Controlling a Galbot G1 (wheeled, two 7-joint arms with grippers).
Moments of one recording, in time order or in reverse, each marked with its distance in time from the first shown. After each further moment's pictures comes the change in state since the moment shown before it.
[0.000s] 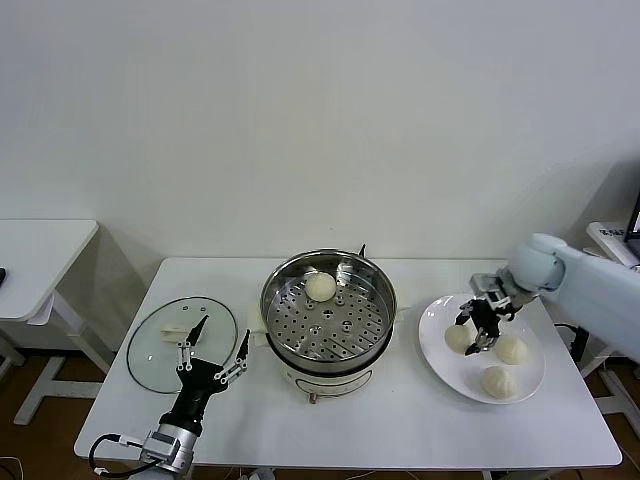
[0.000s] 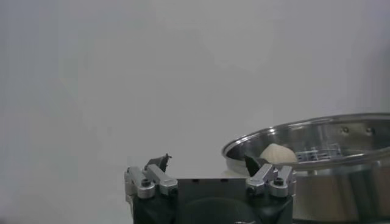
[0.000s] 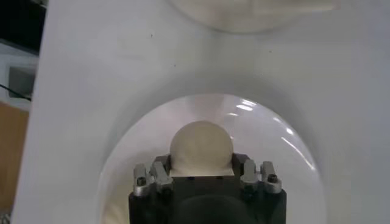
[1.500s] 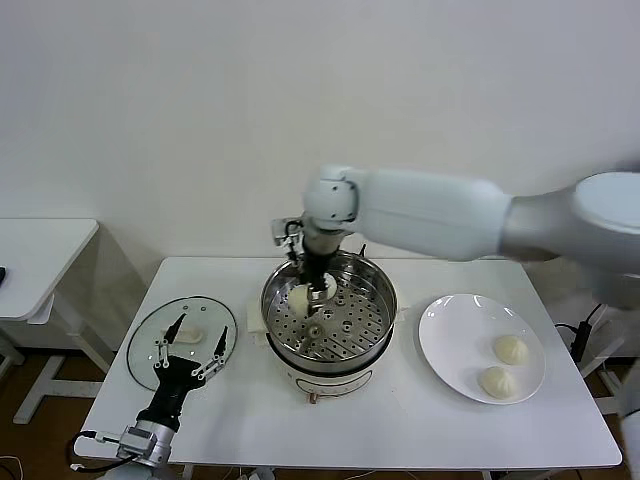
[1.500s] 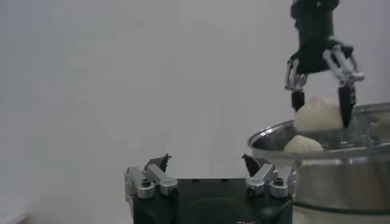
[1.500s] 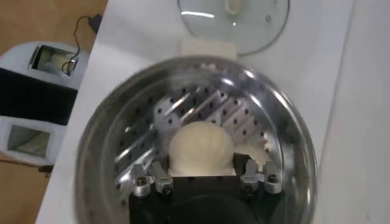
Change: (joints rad) left arm -0.020 0.040 -0.079 0.034 -0.049 -0.007 0.017; right arm 0.283 0.769 -0.226 -0.130 0.346 -0.411 0.092
